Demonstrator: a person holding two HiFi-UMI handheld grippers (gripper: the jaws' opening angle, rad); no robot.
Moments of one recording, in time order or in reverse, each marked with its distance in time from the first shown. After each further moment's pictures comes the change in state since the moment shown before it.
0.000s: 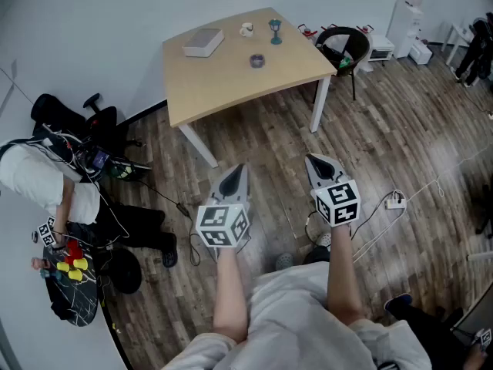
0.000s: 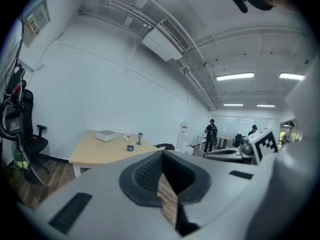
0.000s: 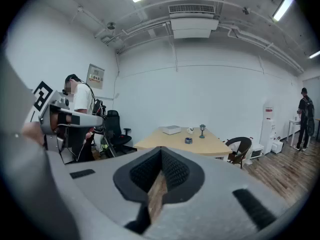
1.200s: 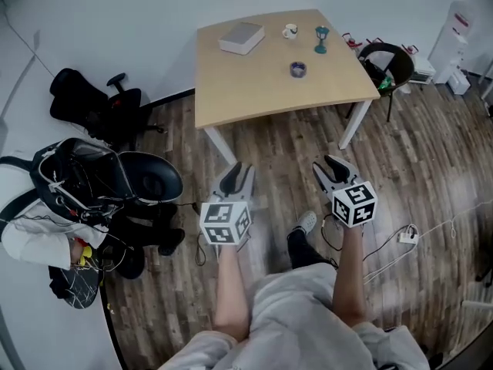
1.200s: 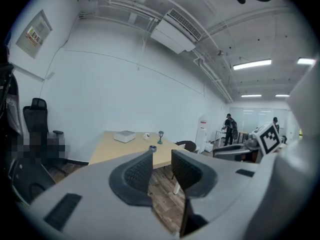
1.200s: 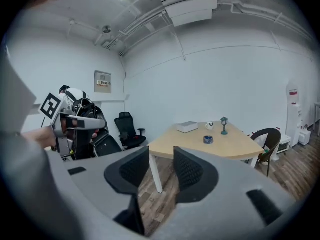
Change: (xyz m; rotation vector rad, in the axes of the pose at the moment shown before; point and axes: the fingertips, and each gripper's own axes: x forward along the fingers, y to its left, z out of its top) left arm 0.075 0.127 0.019 0.019 0.056 0.191; right arm 0.150 -0.022 0.021 0.068 0.029 0.225
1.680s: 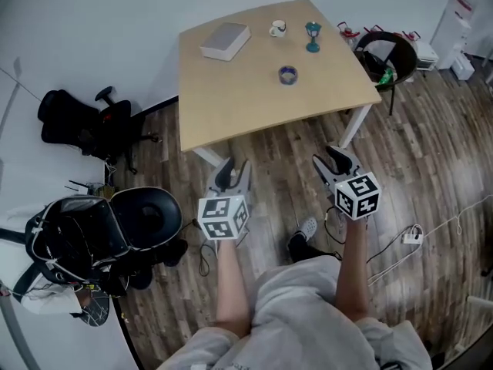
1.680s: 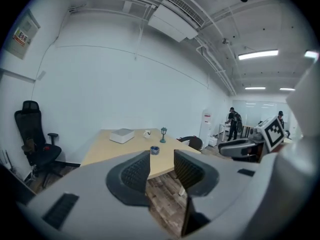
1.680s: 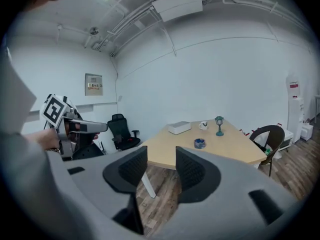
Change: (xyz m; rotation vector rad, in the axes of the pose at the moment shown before) left arm 0.161 0.012 0.022 0.040 0.073 0.023; right arm 0.082 -0.132 0.026 0.054 0.006 0.000
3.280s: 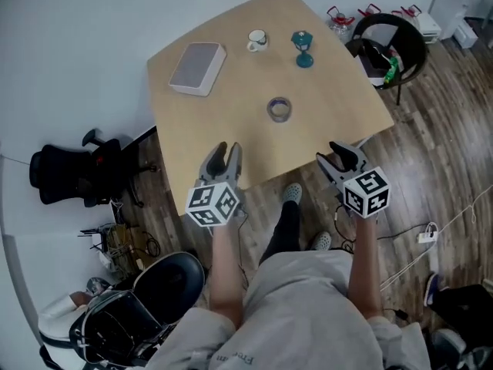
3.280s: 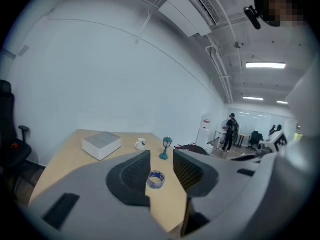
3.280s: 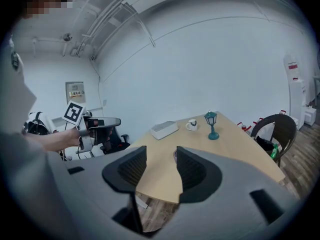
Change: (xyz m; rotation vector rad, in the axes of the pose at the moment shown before) left arm 0.331 0.084 0.094 -0.069 -0.016 -0.121; right arm 0.190 -0.207 0.055 0.133 0.043 -0.019
